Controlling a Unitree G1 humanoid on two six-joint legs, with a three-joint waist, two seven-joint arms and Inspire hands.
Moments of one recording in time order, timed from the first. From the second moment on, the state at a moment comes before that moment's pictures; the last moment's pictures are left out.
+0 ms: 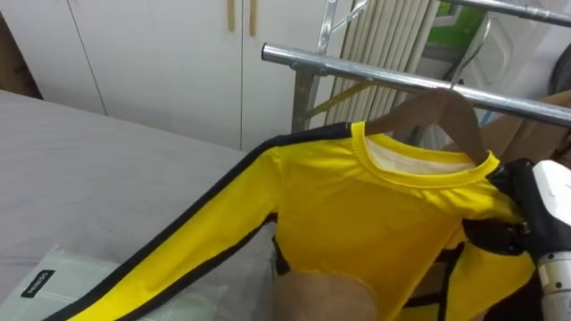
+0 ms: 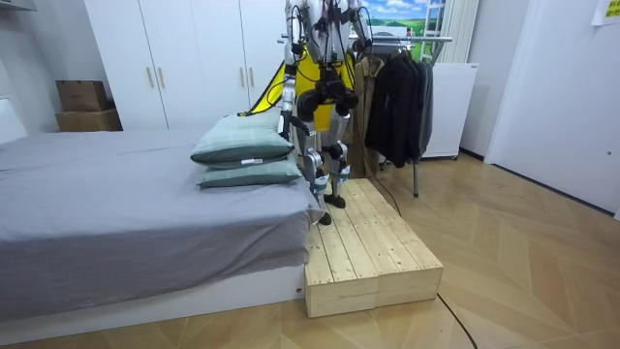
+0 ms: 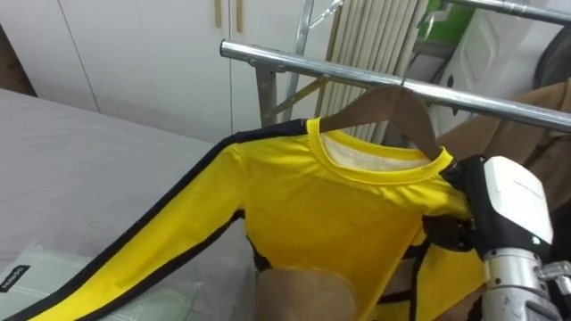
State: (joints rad) left arm 0.24 0.22 0.12 1.19 0.30 0.31 0.01; right arm 0.02 -0.39 -0.15 -0.08 -0.68 0.13 -0.16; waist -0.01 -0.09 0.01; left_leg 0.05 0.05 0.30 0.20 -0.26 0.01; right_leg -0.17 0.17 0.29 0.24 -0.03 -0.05
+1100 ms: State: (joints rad) left arm 0.25 0.23 0.18 1.18 0.30 0.31 0.01; right arm 0.02 -0.39 -0.17 0.03 -0.69 0.13 -0.14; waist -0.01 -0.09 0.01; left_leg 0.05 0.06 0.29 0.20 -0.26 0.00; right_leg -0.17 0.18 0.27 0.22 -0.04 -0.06
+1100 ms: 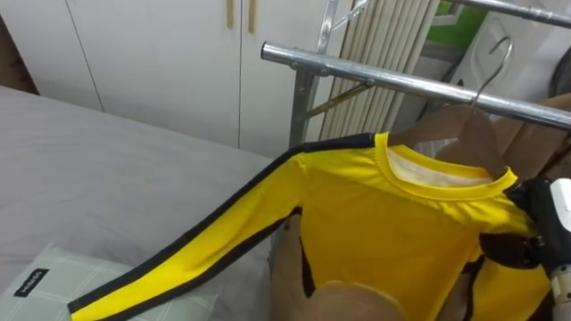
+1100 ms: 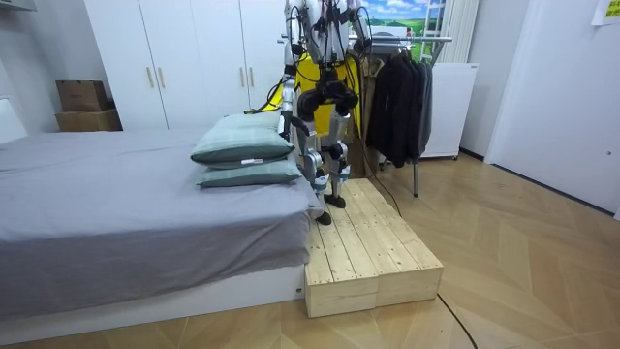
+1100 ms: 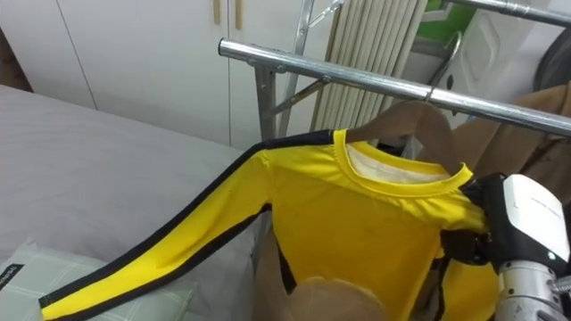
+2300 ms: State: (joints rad) left arm 0.25 0.23 0.19 1.16 0.33 0.31 0.01; right arm 0.02 -0.33 -0.11 0.11 -0.71 0.13 -0.04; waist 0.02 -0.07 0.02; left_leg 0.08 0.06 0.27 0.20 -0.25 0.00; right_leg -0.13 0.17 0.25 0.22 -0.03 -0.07
